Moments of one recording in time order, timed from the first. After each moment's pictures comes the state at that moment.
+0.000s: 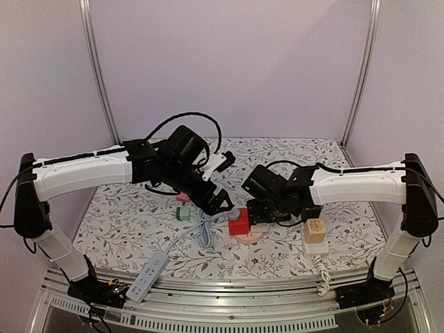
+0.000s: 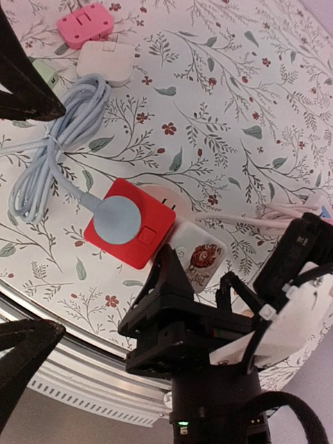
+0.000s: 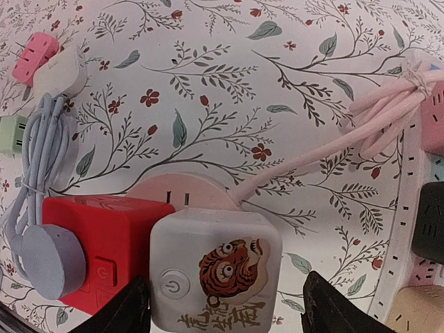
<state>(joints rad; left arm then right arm) -0.94 1.62 1.34 -0.60 0.15 -0.09 1.04 1.72 1.24 -0.67 0.37 0.79</state>
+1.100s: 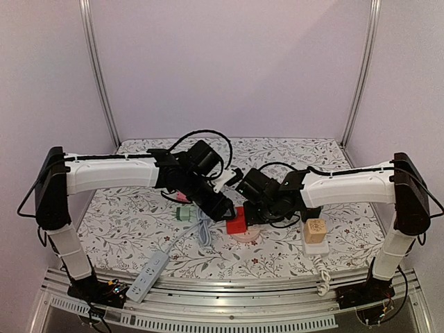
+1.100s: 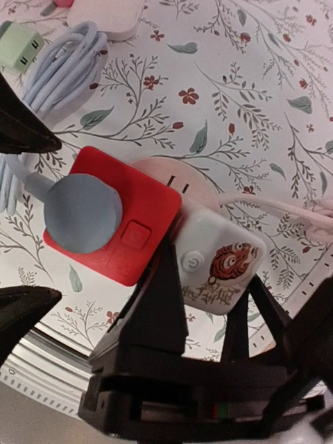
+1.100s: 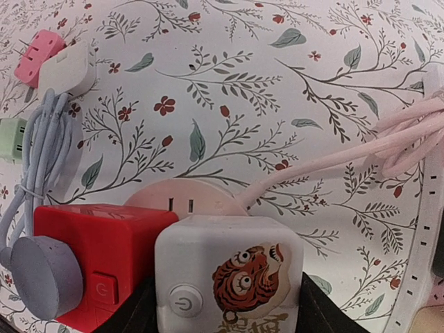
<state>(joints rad) -0.92 1.78 1.36 -0.57 0.22 -0.10 1.05 1.79 1.25 -0.59 0.36 0.77</state>
